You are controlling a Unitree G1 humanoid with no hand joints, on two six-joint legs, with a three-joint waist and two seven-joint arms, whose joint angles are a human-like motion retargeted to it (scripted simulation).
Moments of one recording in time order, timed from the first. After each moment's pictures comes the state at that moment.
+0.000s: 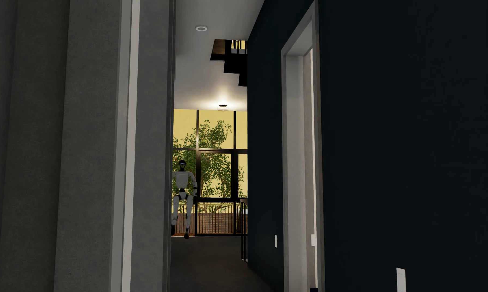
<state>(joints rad) 0.01 -0.19 -0.11 -0.15 -0.15 -0.09 0.00 0.00 0.10 0.42 1.28 0.25 0.46 -0.08 0.00 0.47 -0.43 0.00 0.00 -0.71 0.68 0.83 0.99 0.00 0.00 0.00 0.00 0.00 0.00</state>
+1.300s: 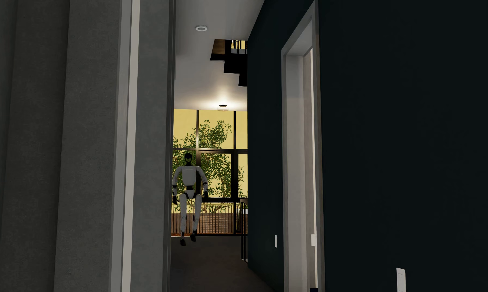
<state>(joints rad) 0.36 -0.26 -0.20 -0.10 -0.08 -0.04 0.00 0.00 0.12 0.42 0.48 0.22 0.48 -0.26 0.15 0.49 -0.42 0.00 0.00 -0.49 0.82 0.66 1.02 0.00 0.00 0.00 0.00 0.00 0.00</state>
